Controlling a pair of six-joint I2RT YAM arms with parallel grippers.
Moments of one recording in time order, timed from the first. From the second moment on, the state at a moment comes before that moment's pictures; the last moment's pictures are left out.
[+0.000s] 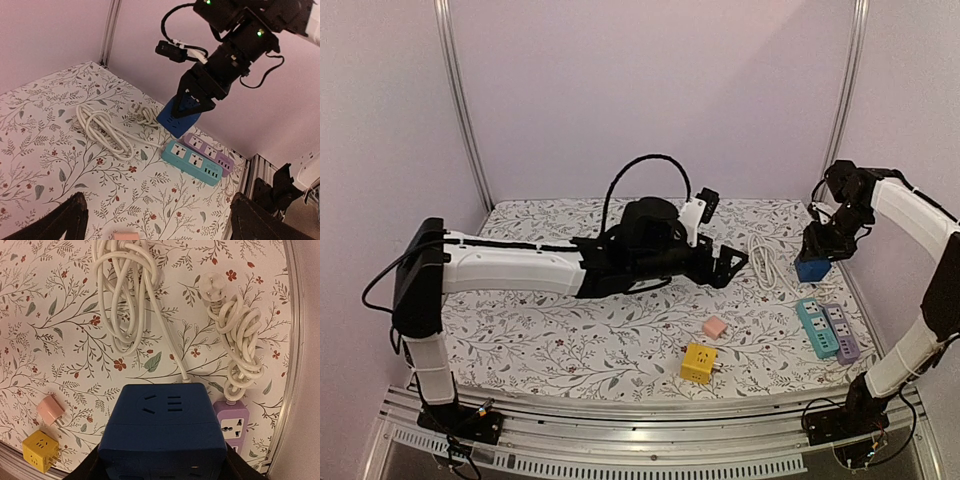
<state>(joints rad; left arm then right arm) -1.10 1.88 1.41 0.22 -0.01 -0.32 0.10 1.55 1.38 -1.12 -0.07 0.11</state>
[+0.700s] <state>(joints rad) -1.10 2.73 2.22 0.11 -0.07 -0.89 0.10 1.26 1.35 -1.10 -0.29 0.35</state>
